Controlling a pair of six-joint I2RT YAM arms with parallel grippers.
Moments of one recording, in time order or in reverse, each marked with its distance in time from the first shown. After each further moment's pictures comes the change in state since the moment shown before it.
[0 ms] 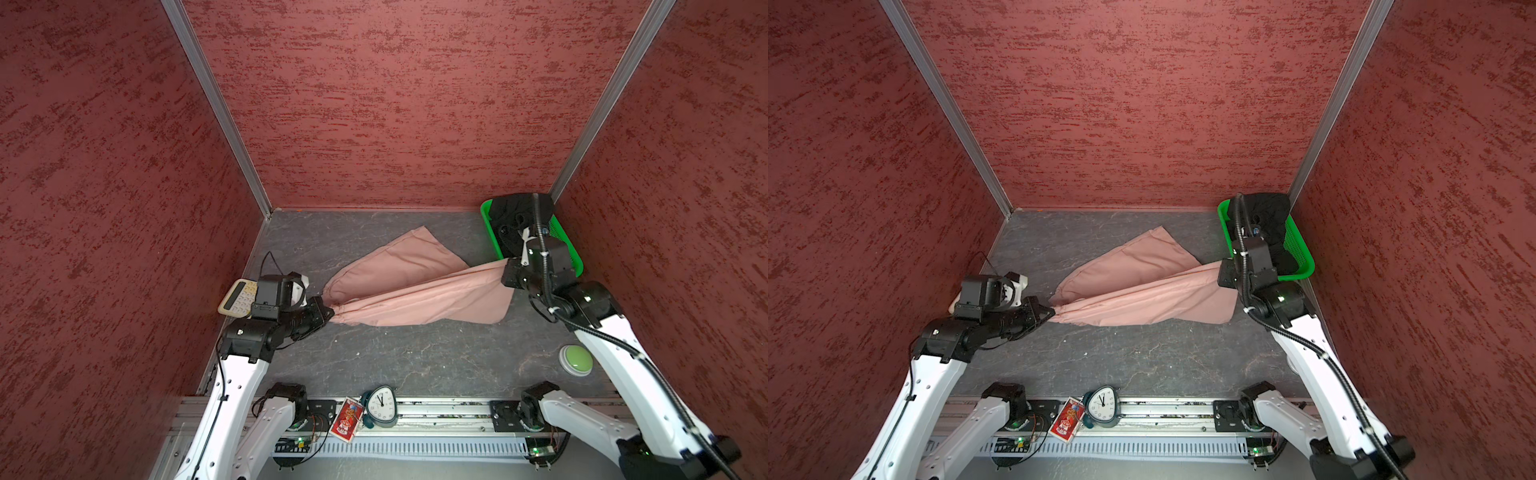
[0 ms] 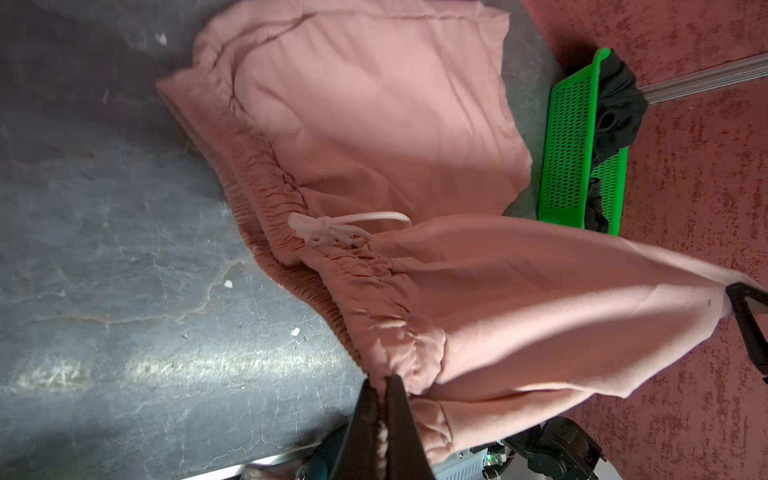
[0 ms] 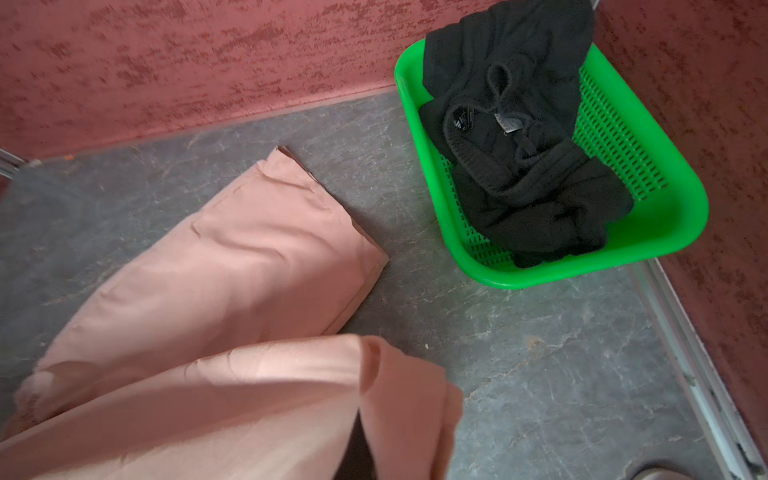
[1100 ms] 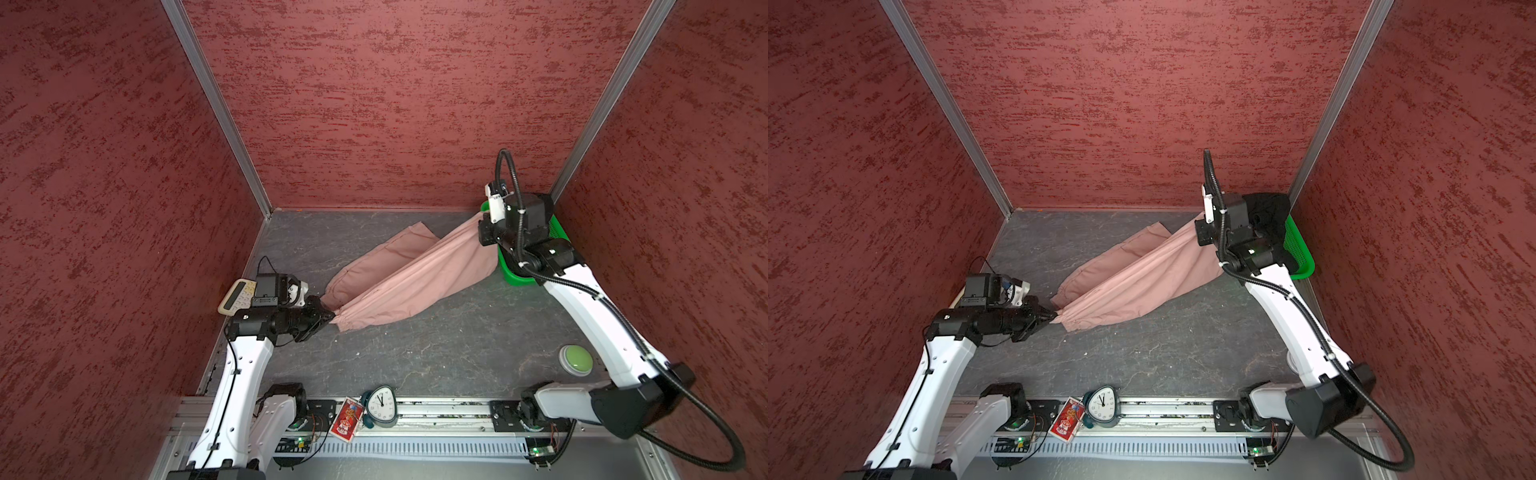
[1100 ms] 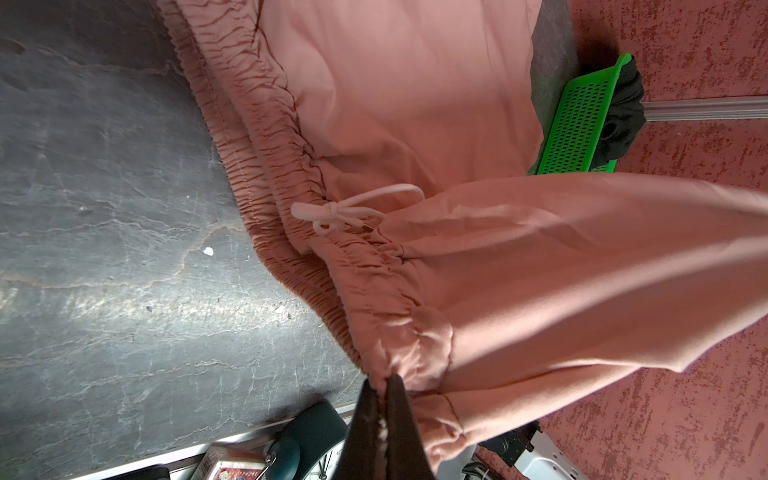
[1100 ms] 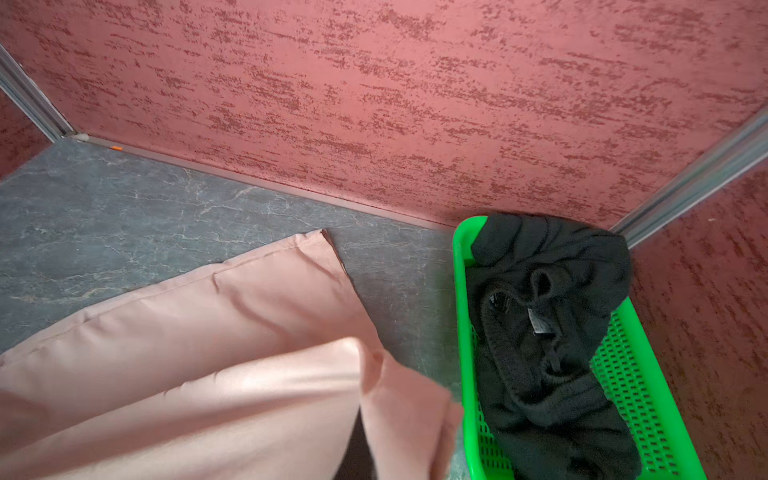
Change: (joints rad) left arm 0.169 0.116 -0.031 0.000 0.192 0.026; right arm 0.017 0.355 0.302 0.275 -0.054 -0.395
